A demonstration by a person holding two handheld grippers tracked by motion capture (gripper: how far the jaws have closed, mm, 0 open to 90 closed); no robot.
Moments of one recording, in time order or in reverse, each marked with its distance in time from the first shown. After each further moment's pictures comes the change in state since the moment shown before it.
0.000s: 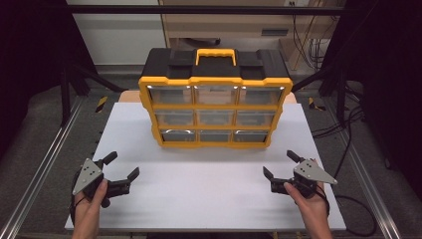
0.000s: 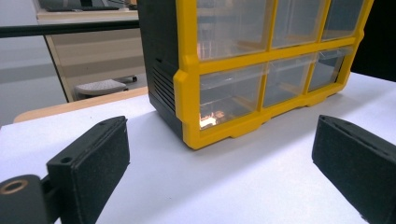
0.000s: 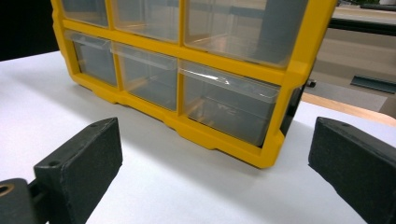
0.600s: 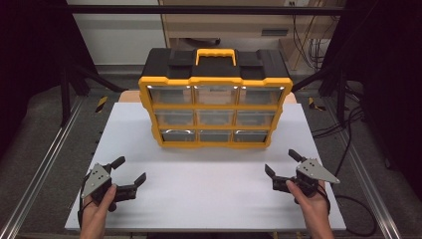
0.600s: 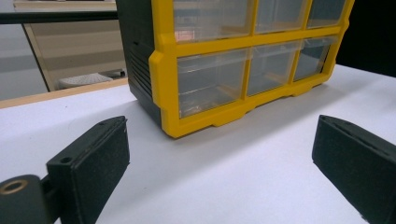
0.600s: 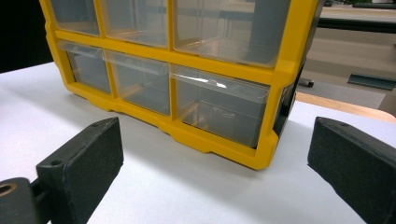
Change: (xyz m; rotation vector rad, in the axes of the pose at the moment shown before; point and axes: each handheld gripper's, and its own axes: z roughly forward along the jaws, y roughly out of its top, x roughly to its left) left arm -0.013 -0.013 0.008 0.013 -0.043 -0.019; right arm -0.006 -0.003 0.001 -0.023 -0.012 0.047
